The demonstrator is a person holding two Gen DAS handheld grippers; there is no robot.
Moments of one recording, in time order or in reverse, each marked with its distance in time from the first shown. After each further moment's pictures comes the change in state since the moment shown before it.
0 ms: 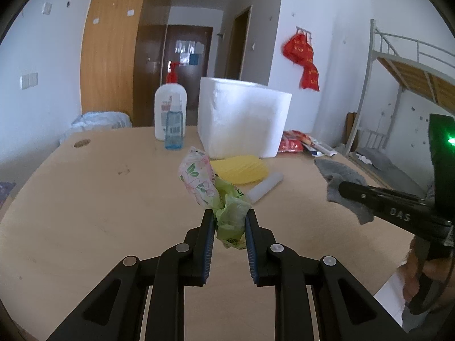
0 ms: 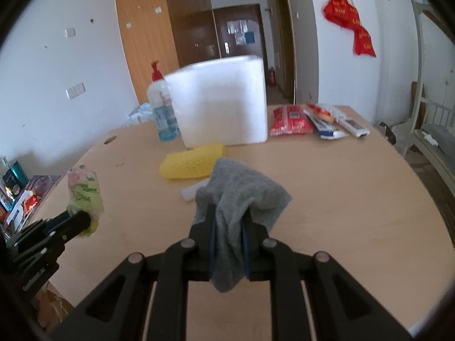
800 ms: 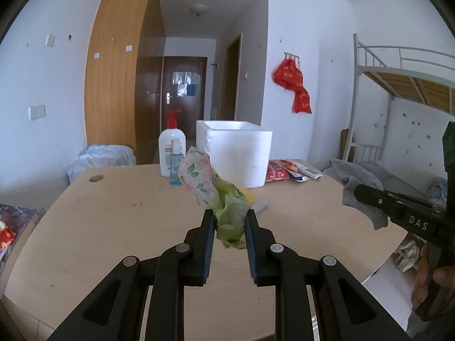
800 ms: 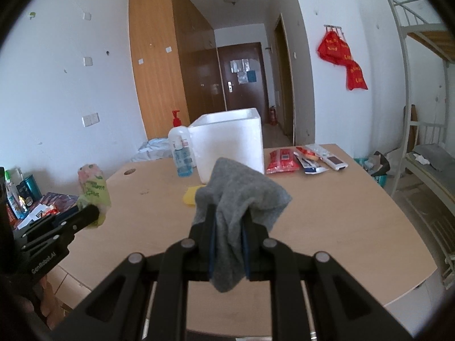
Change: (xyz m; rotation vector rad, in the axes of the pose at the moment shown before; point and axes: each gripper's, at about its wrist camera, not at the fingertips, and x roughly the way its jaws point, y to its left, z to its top) left arm -0.075 -0.018 0.001 0.064 -0.156 0.014; right arm -0.083 0.006 -0.010 -0.013 -0.199 0.013
